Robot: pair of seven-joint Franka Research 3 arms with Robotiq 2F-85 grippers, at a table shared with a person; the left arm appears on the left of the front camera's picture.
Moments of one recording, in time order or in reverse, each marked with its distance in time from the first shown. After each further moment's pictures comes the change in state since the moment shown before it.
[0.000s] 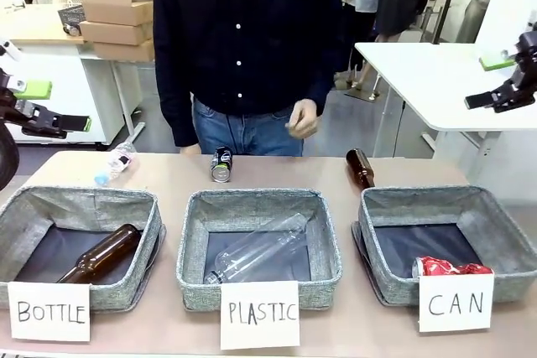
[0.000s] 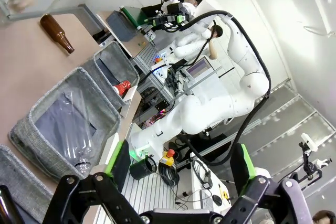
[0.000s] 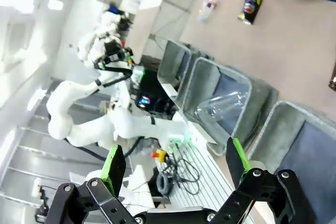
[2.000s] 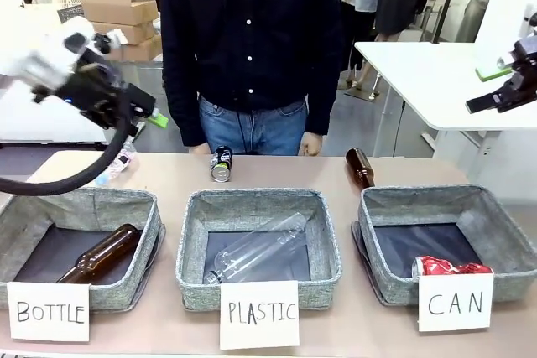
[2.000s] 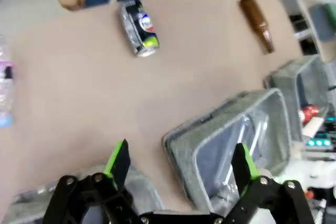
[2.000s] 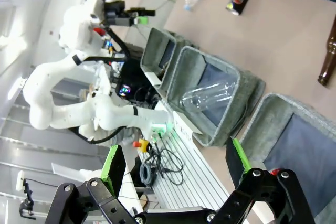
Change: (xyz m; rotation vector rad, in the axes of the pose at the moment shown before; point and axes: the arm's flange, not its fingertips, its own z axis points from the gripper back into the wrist) left arm 0.094 0.081 -0.118 0.968 0.209 0.069; right arm -0.002 0.013 -0.003 -0.077 0.052 0.050
